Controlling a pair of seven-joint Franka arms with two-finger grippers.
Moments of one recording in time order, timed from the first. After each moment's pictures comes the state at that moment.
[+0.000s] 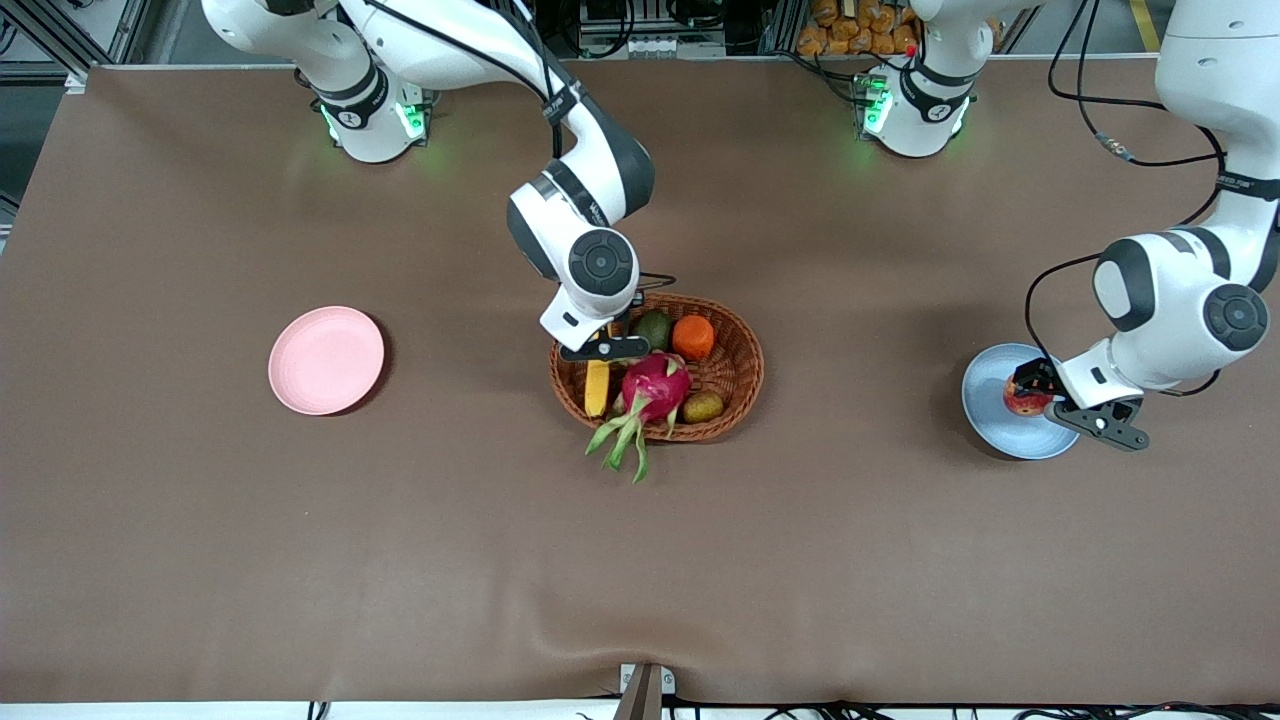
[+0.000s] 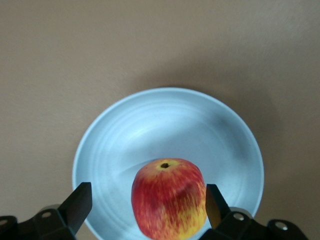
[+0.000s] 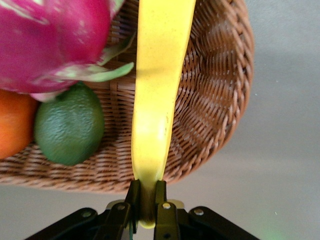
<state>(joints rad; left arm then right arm) 0.21 0.40 -0.06 -2.01 0.03 2.40 0.58 0.85 0.63 -0.12 -1.46 0.22 1.80 0.58</state>
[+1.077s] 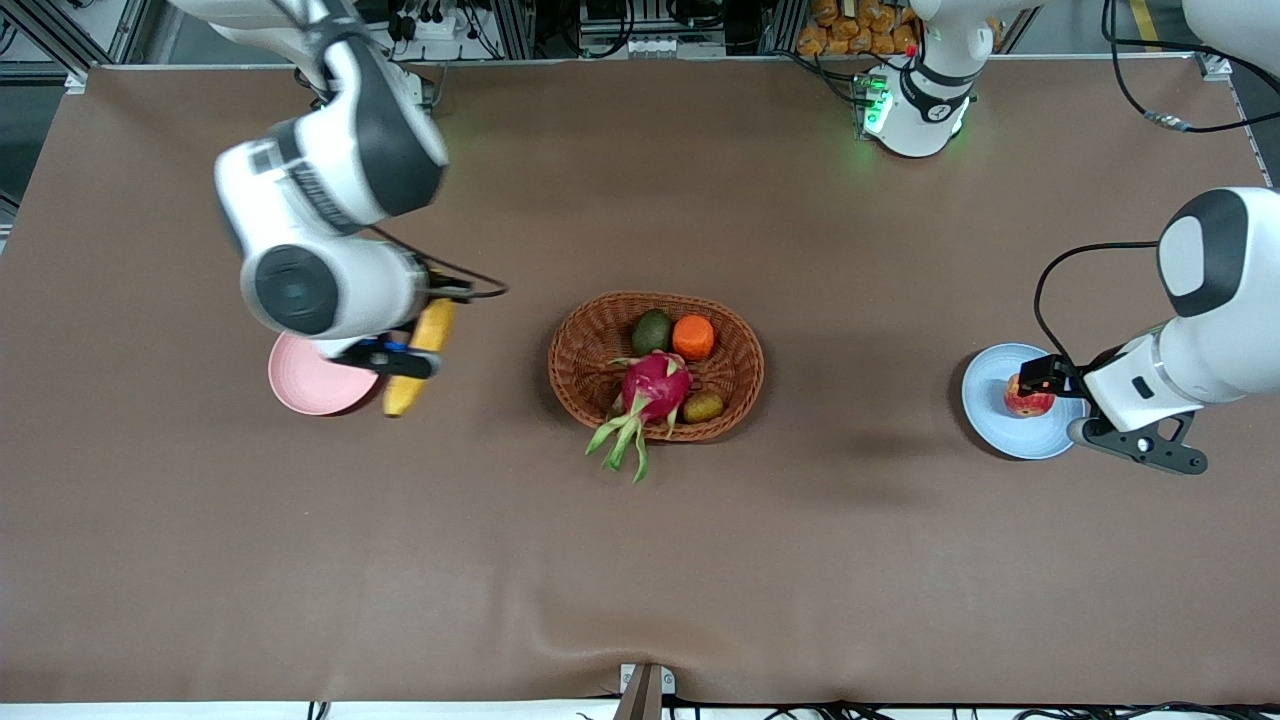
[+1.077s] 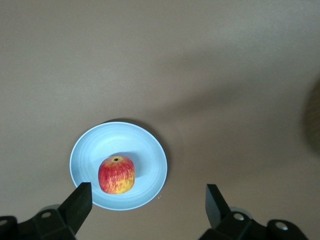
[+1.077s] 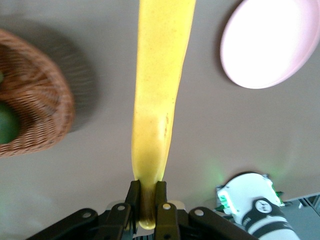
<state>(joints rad) 0.20 0.35 -0.25 -1.57 0.06 1.83 0.27 0.49 0.36 -0.16 -1.48 0.18 1.34 0.55</state>
